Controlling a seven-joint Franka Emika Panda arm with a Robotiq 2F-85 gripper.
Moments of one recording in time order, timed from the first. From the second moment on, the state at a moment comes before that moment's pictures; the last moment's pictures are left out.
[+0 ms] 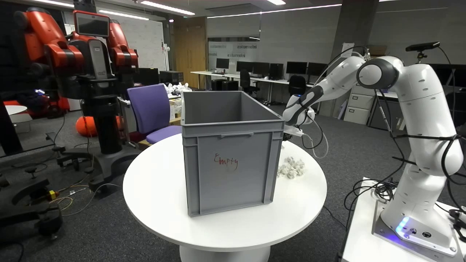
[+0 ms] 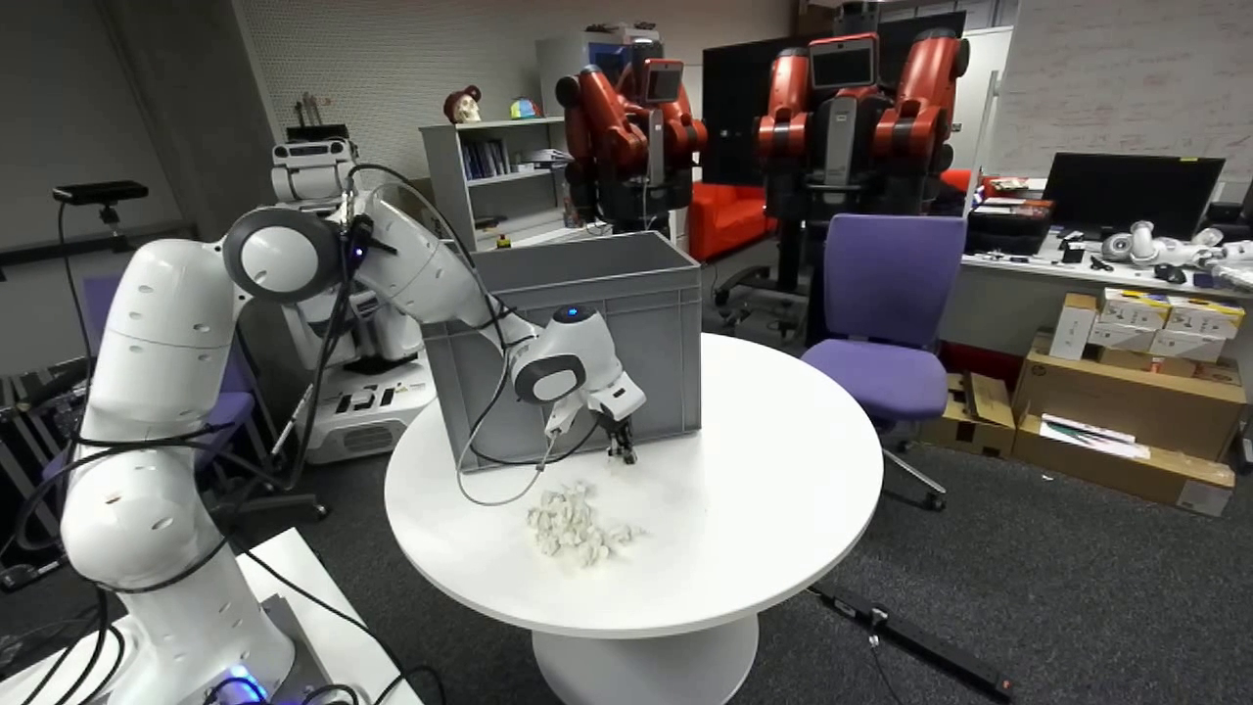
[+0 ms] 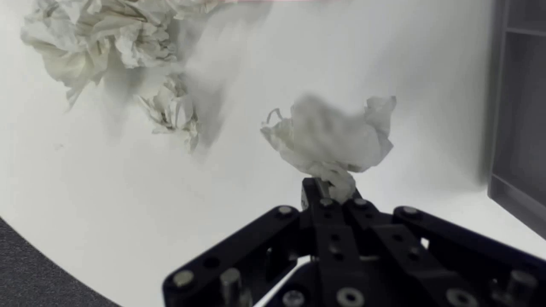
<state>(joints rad) -0.09 0.49 -0.18 -2.00 0.25 2.76 0.53</state>
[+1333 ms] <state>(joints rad) -0.14 -0.41 0.04 -2.38 -0.14 2.76 1.05</state>
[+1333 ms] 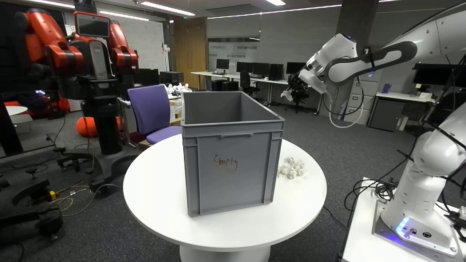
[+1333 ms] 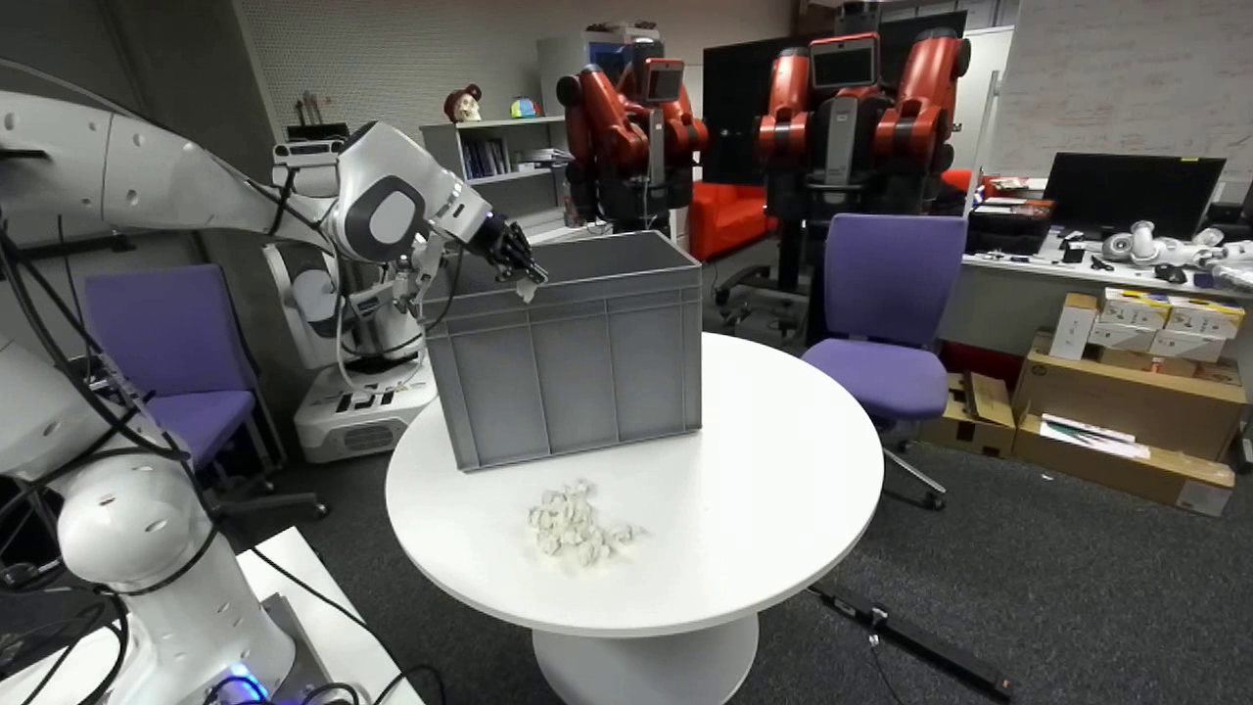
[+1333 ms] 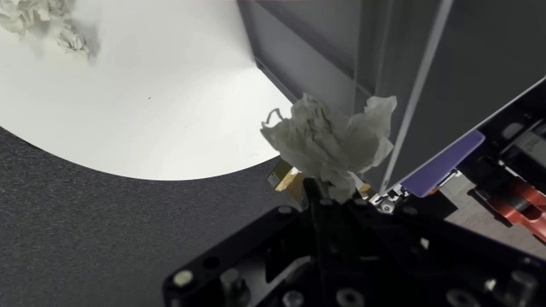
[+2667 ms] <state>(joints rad) -0.32 -0.36 0.57 -2.19 -0.52 2.63 1.57</state>
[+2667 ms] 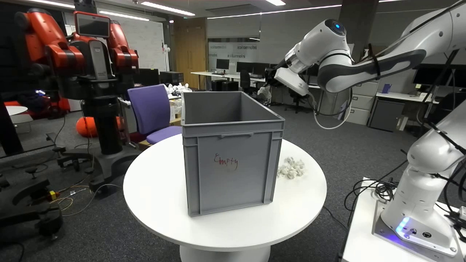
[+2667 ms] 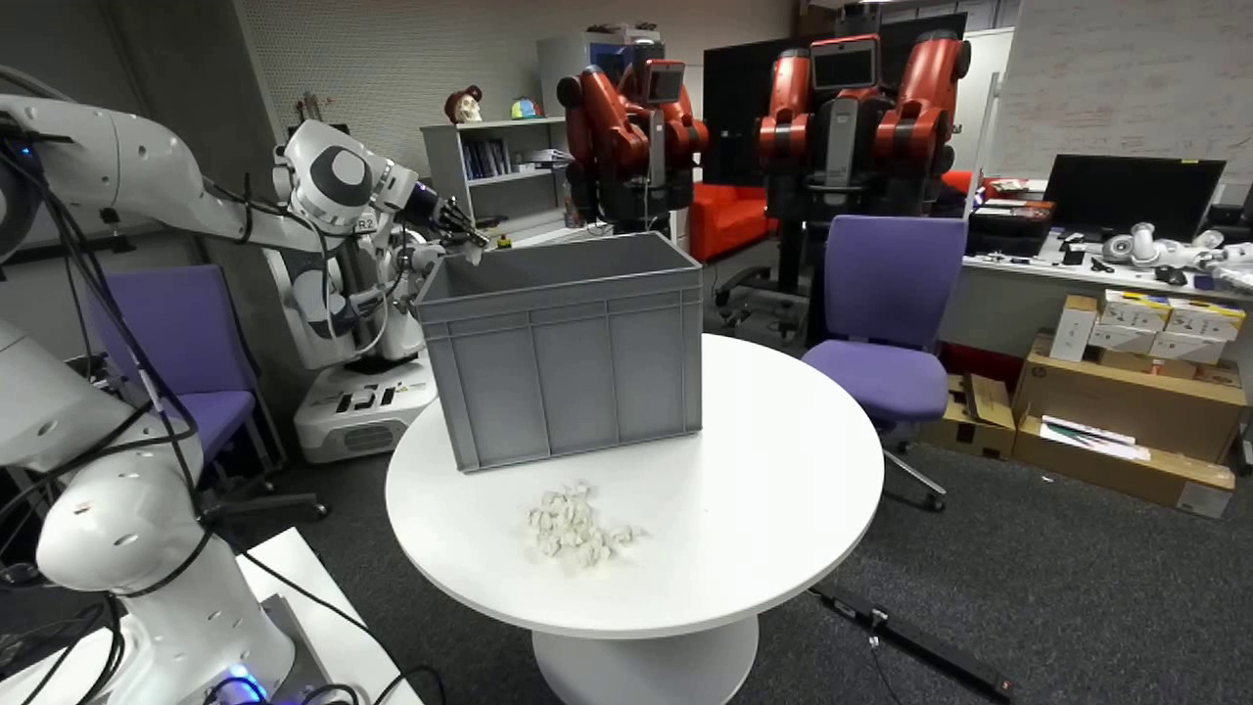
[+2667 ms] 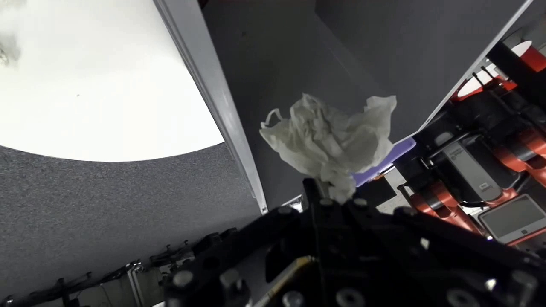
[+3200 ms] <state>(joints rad) -0.18 -0.06 0.52 -1.91 -0.80 2.41 1.72</state>
